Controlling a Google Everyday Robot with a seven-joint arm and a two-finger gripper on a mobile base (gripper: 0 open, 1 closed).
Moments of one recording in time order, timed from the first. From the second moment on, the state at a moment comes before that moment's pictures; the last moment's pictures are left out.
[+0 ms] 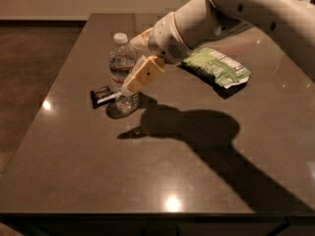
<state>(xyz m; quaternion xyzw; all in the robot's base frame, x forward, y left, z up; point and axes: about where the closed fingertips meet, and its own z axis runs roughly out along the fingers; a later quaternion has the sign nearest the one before) 0.556 0.040 0.947 -0.63 0.64 0.25 0.37</state>
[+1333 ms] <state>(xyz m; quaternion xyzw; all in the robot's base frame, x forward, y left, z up) 0.569 0.059 0.985 -0.62 0.65 0.26 0.36</state>
